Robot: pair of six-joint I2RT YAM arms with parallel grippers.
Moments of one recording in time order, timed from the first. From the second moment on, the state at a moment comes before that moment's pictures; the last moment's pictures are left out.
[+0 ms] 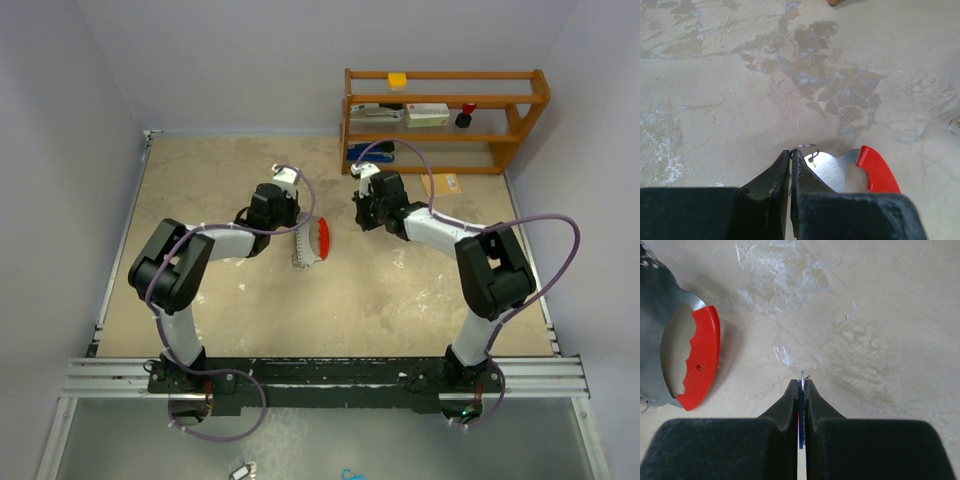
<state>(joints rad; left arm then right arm) -0.47 1.82 0.91 0.50 0.00 -0.17 0.45 1.76 1.07 -0.05 -0.07 0.02</state>
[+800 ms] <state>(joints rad) -0.46 1.89 1.07 0.21 -0.19 -0.06 0.45 1.93 1.22 -0.09 -0.10 0.02</state>
